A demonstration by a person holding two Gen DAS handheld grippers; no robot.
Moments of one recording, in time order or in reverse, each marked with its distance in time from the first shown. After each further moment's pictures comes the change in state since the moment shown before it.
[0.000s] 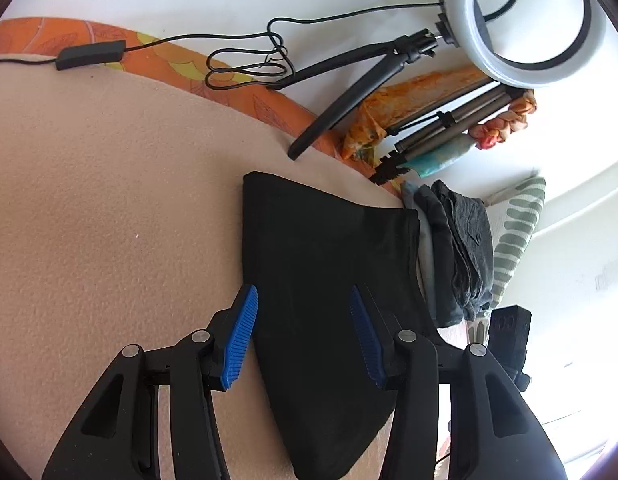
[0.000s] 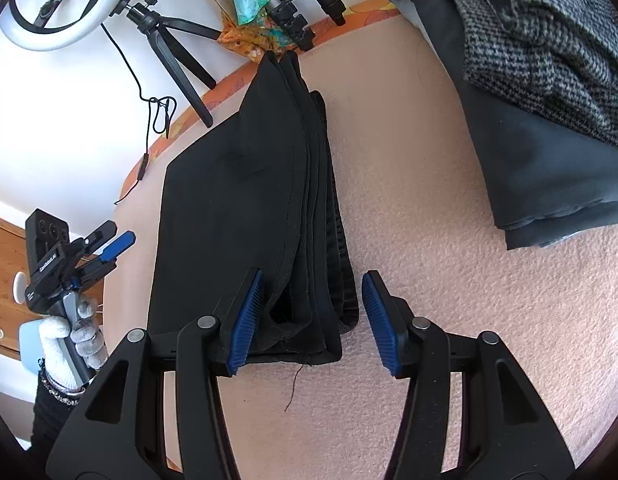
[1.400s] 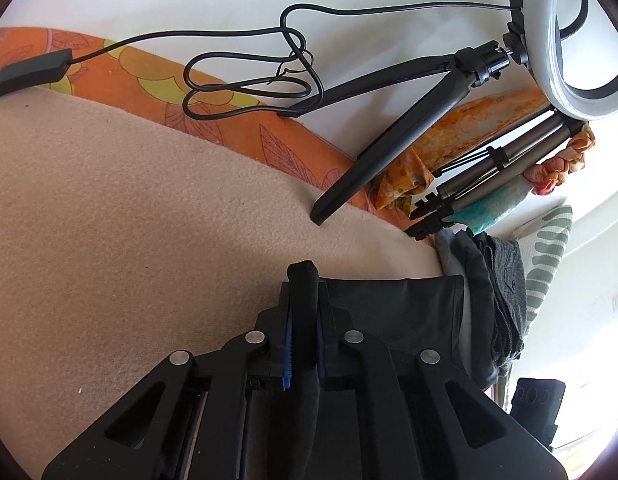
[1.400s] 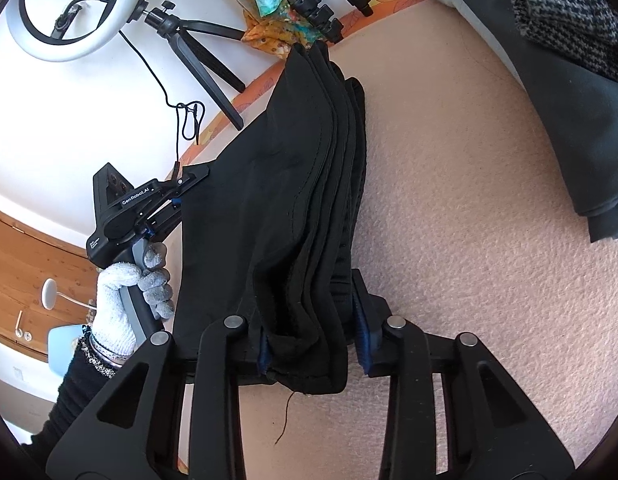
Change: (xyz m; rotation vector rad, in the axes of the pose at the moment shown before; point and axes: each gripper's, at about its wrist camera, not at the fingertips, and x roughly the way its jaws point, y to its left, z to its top) left arm 0.068 0.007 0.047 0.015 -0.105 0.051; right arm 0.014 0.003 -0.018 0.016 -0.039 0.148
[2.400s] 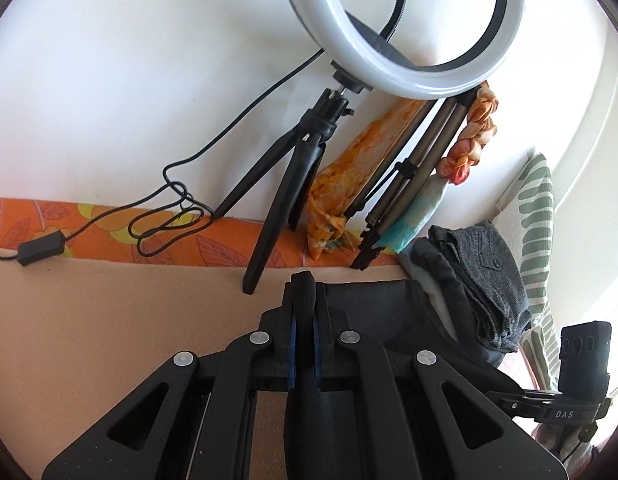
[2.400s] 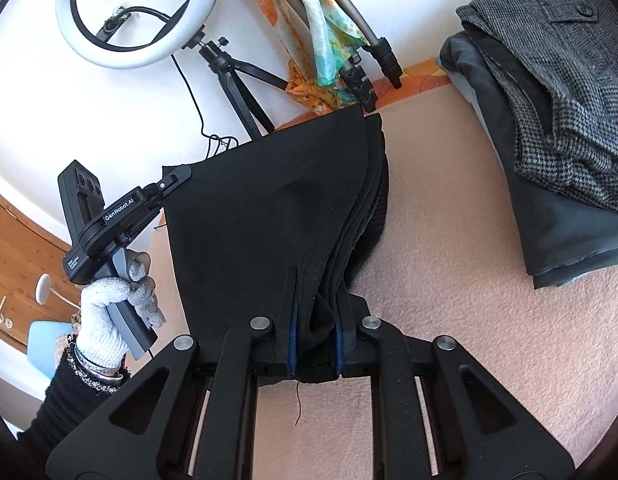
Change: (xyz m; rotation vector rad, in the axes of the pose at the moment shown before) left arm -0.065 -0.095 0.005 0.329 -0.183 0.042; right arm -0.051 0.051 0.004 -0.111 -0.131 -0.064
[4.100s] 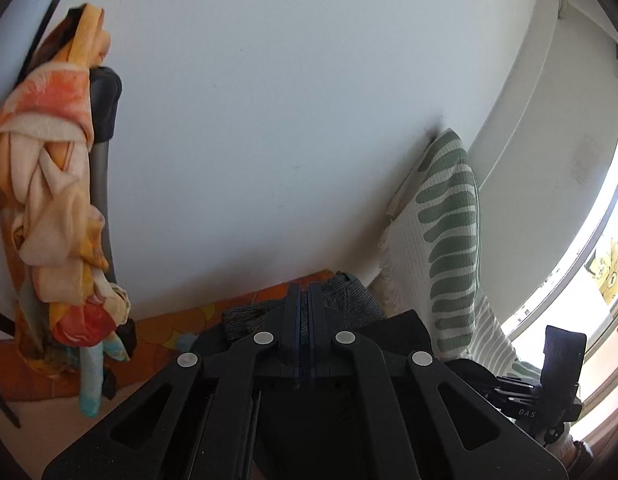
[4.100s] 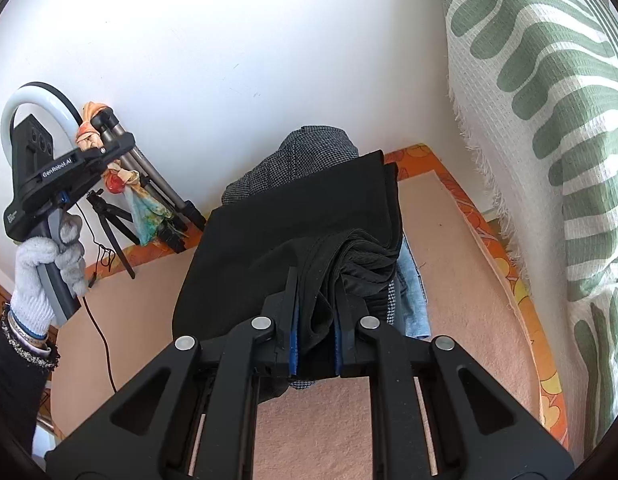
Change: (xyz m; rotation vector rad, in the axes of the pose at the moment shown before) left arm 0.148 -0.250 0.081 0.164 0.085 -0.304; right arm -0.207 -0.167 0.096 -0.021 -0.232 -0.347
